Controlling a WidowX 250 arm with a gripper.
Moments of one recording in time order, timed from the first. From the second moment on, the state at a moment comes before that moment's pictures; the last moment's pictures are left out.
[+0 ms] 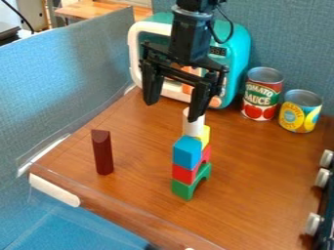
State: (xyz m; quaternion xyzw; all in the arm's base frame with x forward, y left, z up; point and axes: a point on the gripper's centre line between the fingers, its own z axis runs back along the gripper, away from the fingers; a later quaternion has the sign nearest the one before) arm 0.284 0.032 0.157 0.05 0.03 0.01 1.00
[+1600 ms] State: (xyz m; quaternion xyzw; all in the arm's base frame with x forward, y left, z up) arm 0.275 0.051 0.154 -0.01 0.05 0.05 1.00
